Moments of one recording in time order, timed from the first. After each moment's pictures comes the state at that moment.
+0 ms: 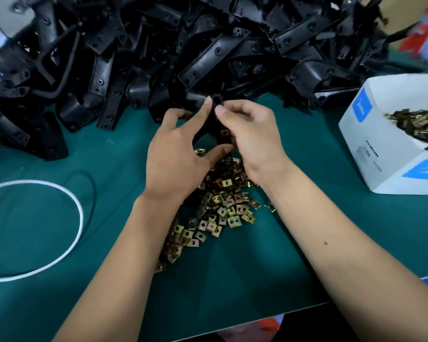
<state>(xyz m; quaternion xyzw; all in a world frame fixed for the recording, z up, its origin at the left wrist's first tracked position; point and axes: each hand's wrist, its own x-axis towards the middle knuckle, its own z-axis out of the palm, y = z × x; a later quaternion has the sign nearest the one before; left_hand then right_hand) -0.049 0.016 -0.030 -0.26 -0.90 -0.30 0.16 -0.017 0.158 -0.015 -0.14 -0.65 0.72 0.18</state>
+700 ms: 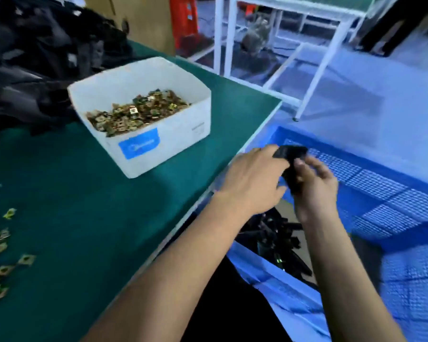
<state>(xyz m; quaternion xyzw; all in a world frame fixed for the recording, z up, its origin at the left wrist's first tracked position) 0.240 0.344 -0.034 -0.75 -0.64 -0.15 -0.04 0.369 0.402 -0.093 -0.48 -0.31 0.58 0.58</state>
